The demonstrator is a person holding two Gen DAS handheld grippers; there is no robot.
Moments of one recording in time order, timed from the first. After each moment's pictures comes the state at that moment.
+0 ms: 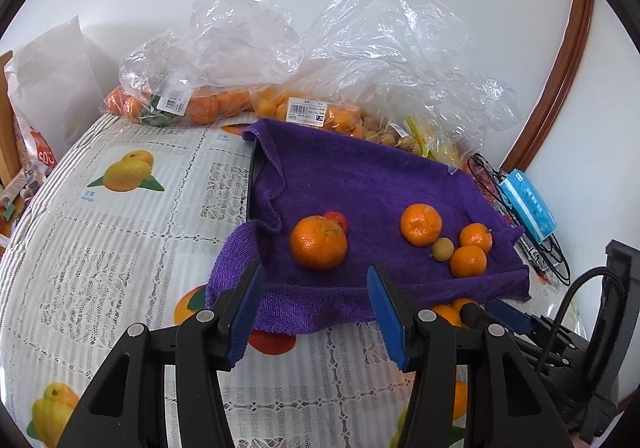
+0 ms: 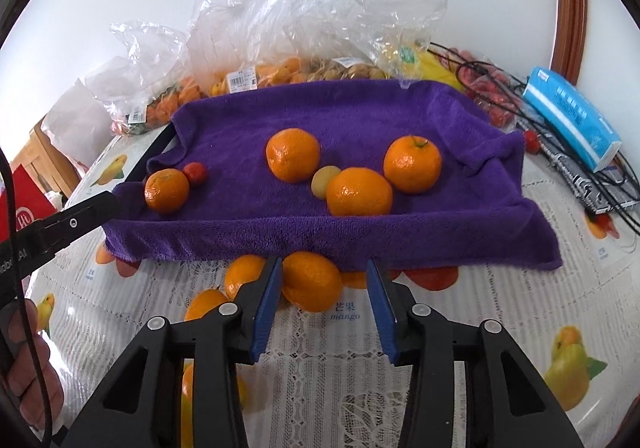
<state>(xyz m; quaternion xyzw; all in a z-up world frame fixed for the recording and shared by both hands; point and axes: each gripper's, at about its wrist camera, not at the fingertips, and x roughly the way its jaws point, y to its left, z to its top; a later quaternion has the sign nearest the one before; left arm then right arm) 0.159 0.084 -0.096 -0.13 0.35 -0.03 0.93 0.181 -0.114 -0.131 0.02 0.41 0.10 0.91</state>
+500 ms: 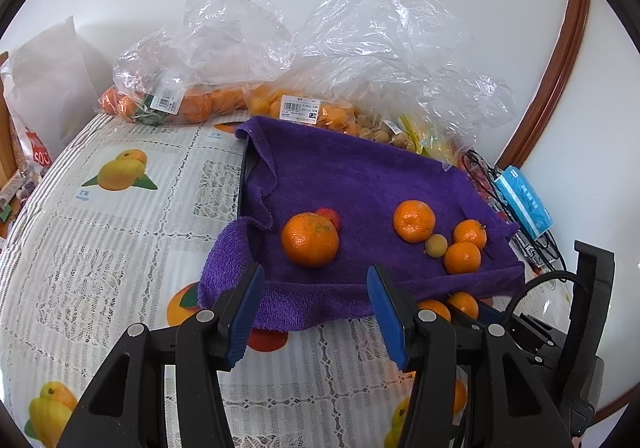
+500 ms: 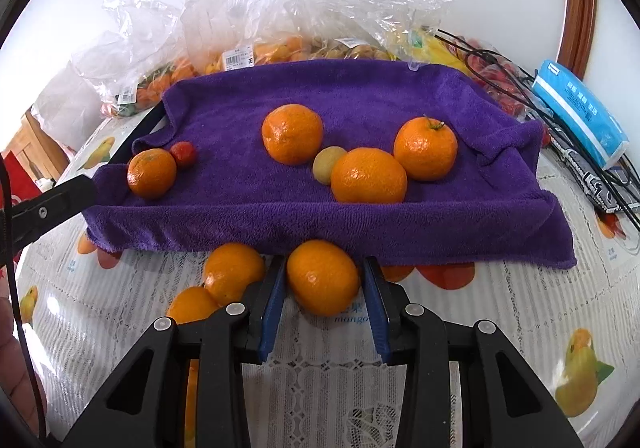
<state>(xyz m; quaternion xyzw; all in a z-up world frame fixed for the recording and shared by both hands) 0.158 0.082 -0.095 -0.13 0.35 -0.04 0.93 0.192 -0.103 -0.147 0.00 0.42 0.08 0.90</state>
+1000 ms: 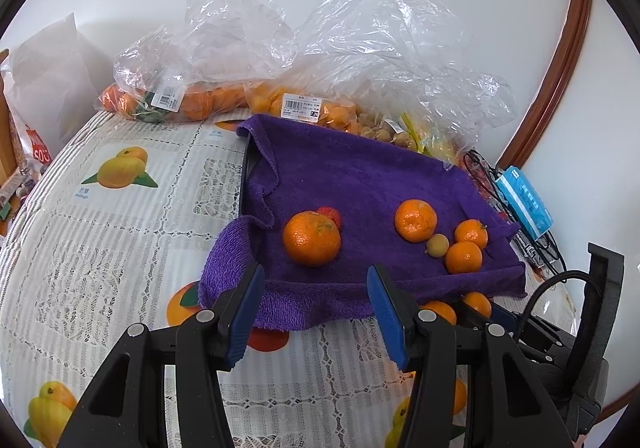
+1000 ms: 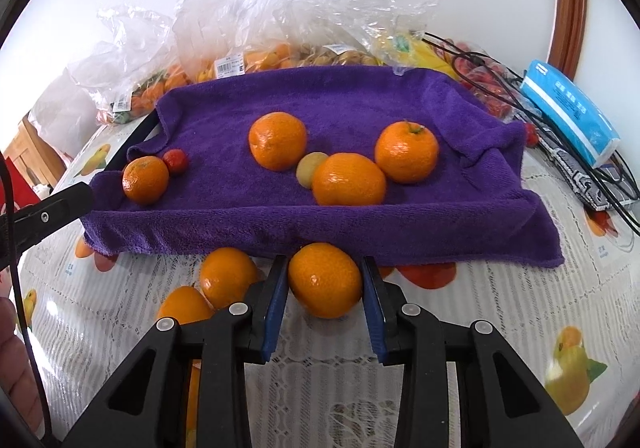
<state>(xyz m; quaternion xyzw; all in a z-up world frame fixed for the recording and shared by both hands) 0.160 0.085 -0.096 -0.13 0.35 -0.04 0.93 0.187 -0.114 -0.144 0.01 0.42 0.08 0.91</state>
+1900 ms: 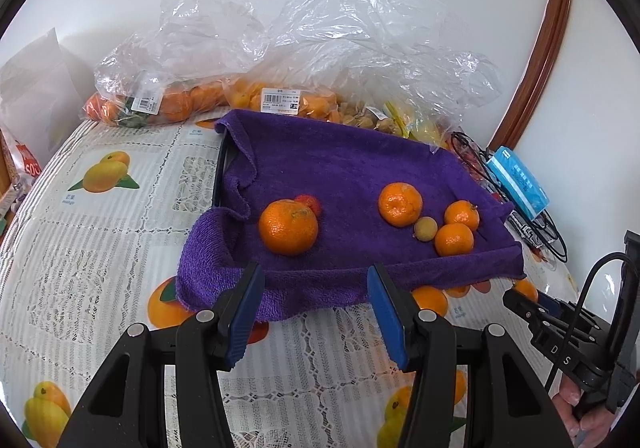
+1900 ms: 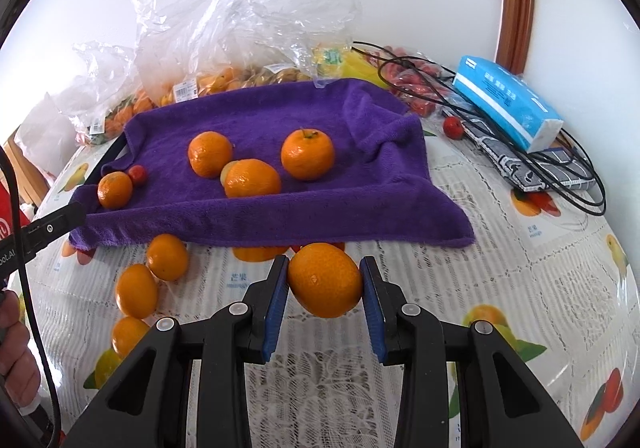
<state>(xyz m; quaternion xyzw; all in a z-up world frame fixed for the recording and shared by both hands) 0.158 0.069 -0.100 -0.10 0.35 -0.06 0.93 0.160 -0.173 -0.127 0.02 0.40 0.03 0.92</state>
